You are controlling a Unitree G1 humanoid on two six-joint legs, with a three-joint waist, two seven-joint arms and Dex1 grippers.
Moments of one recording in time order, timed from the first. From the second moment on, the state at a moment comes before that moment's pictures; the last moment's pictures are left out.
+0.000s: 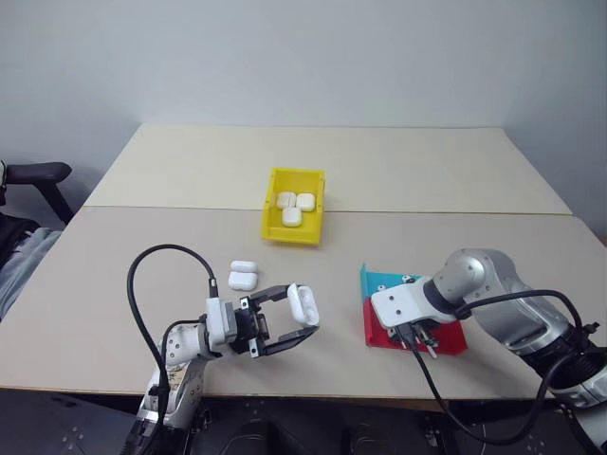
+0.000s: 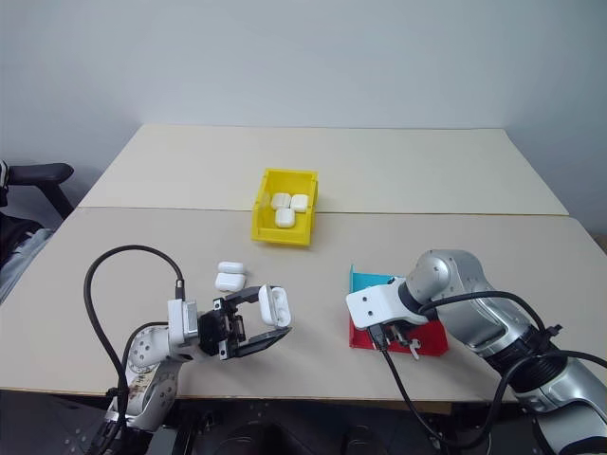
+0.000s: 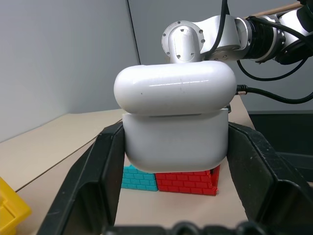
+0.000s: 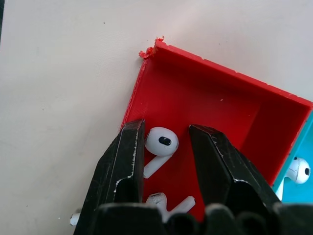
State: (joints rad) left arm -0.11 0.32 -0.10 -0.07 -0.47 -0.35 -1.17; right arm -0.62 -0.91 0.50 -0.25 -0.24 0.39 1.49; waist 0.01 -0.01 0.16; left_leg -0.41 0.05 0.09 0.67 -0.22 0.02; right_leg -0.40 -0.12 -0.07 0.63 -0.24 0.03
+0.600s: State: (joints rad) left arm -0.11 0.32 -0.12 -0.07 -0.47 -0.35 -1.16; right arm -0.61 -0.92 0.50 -0.29 -0.24 0.50 1.49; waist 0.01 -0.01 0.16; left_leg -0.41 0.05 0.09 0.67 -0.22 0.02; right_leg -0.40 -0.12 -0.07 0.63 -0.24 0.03
